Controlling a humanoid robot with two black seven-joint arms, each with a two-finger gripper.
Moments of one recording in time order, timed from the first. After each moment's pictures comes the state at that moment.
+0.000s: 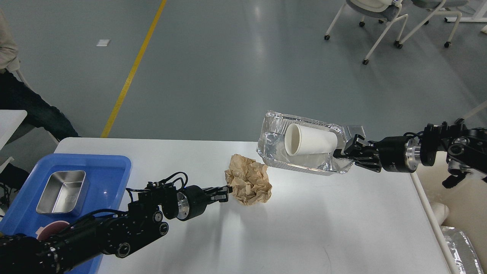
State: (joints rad) left arm -0.68 0.19 -0.23 -0.94 1.40 -0.05 -0.10; right arm 0.90 -0.77 0.28 1.21 -0.70 0.56 0.05
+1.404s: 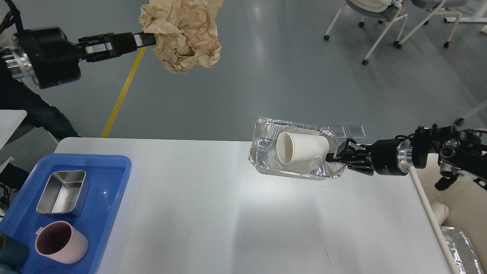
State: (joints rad) left arm -1.02 0.81 -0.82 -1.59 1.18 -0.51 -0.07; right arm 0.90 -0.74 0.26 1.23 -0.71 0.56 0.05
